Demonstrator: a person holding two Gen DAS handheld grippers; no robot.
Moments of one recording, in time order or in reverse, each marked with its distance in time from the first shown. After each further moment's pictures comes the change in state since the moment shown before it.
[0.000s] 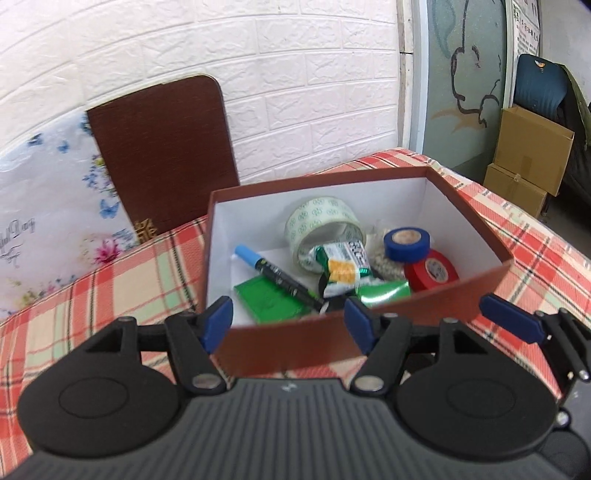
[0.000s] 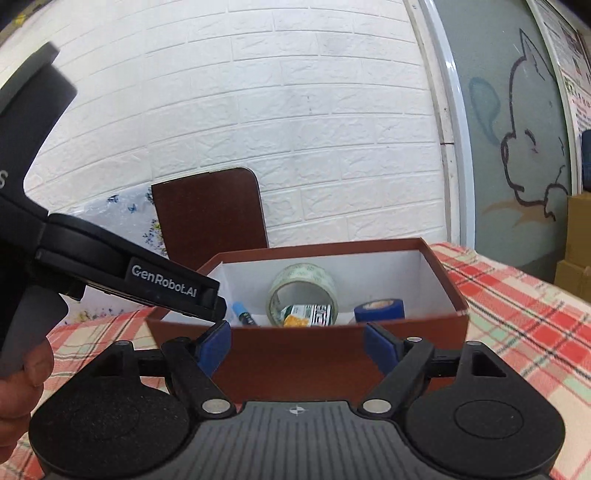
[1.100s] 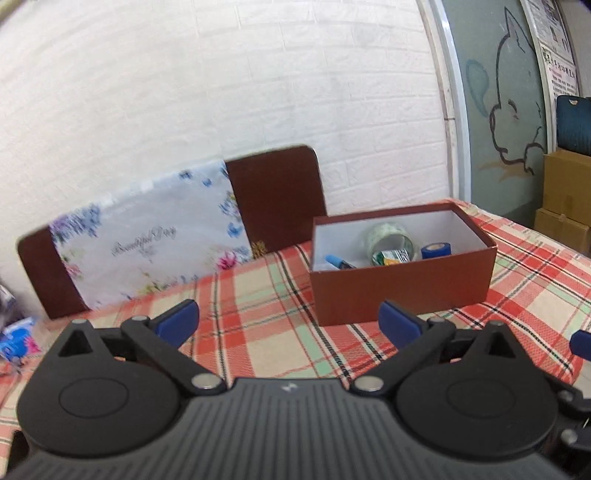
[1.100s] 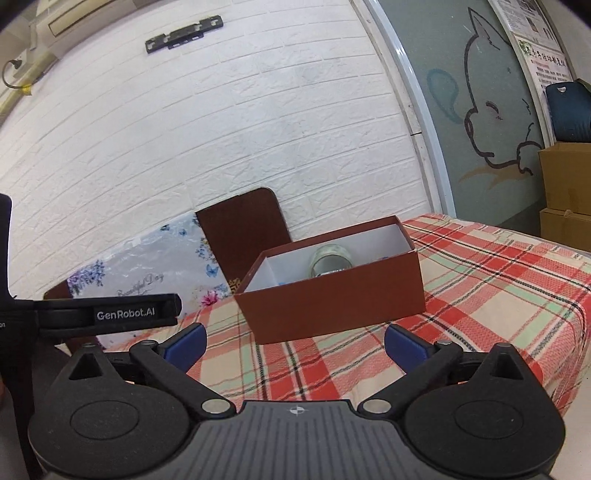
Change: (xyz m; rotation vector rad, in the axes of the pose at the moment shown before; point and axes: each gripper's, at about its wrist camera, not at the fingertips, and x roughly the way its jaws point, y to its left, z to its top) left arm -0.169 -0.025 -0.091 -0.039 -0.245 0.317; right arm -0.177 0.014 -0.019 0.161 -0.007 0.069
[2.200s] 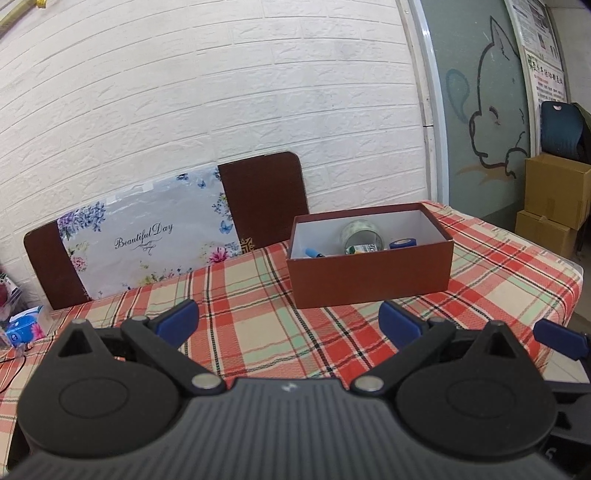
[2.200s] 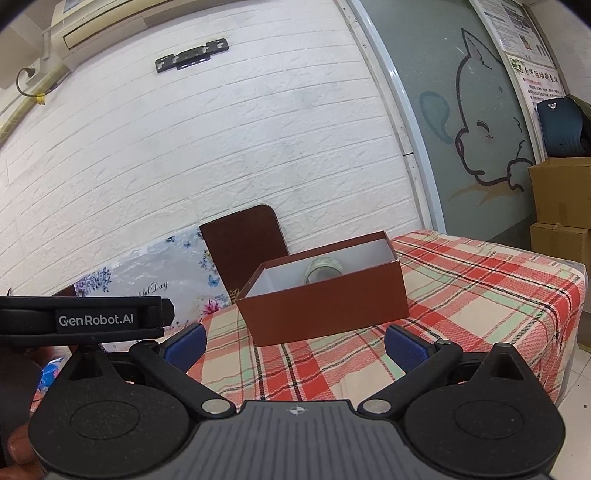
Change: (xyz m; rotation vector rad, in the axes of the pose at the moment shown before) left arm -0.058 -0.010 -0.012 -0.026 0.016 -0.041; right arm -0.031 -0.014 -0.008 -0.015 -0.045 -0.004
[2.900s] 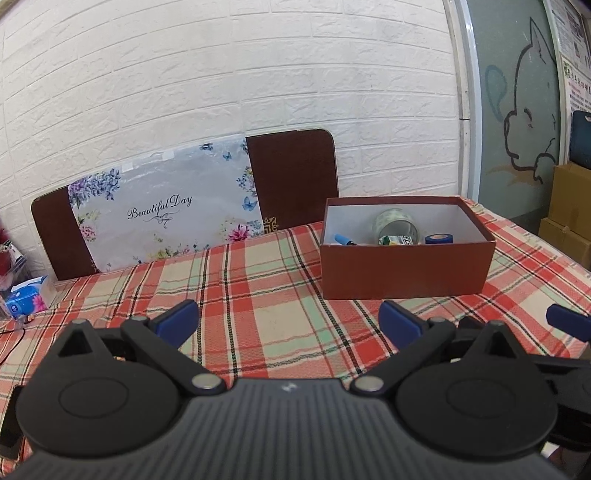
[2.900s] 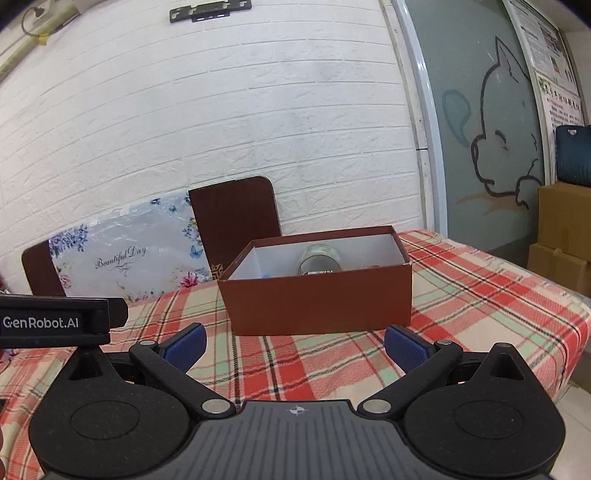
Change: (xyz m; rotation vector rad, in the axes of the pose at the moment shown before) left arm 0.049 0.026 0.005 -0.072 0.069 0.046; right arm 0.067 0.015 0.013 -0.142 0.078 -0.070
